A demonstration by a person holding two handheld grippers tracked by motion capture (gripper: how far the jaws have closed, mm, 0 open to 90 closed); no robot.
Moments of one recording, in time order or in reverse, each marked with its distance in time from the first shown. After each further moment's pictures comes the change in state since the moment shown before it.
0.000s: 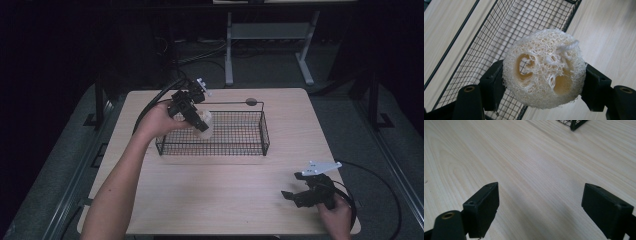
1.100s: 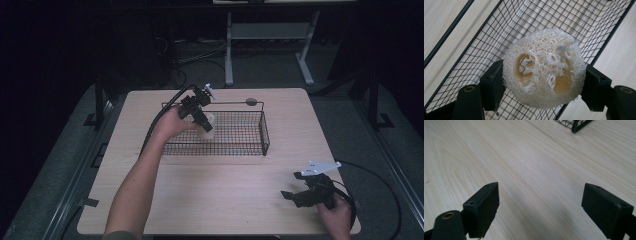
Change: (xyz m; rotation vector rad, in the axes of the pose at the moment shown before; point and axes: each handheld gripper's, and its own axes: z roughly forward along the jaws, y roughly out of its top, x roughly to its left) left arm 0.029 0.005 0.059 0.057 0.037 -0.109; right arm 0.002 0.002 -0.001 0.004 0.002 -0.010
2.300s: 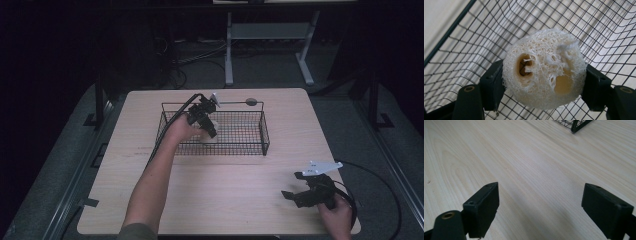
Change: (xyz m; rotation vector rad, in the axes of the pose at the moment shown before) left arm 0.010 0.004 0.057 0.067 -0.027 -0.063; right arm -0.001 -0.001 -0.002 -0.012 -0.003 -0.001
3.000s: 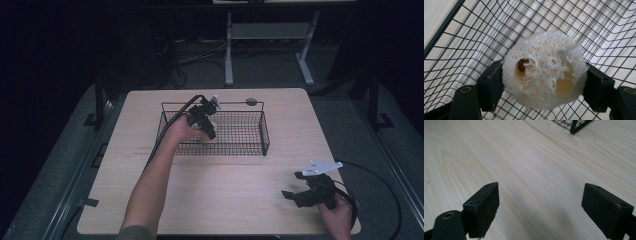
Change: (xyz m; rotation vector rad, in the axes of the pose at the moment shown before) left arm -0.004 -0.002 0.001 0.028 0.022 0.028; right arm 0.000 0.000 0.000 0.000 -0.003 -0.006
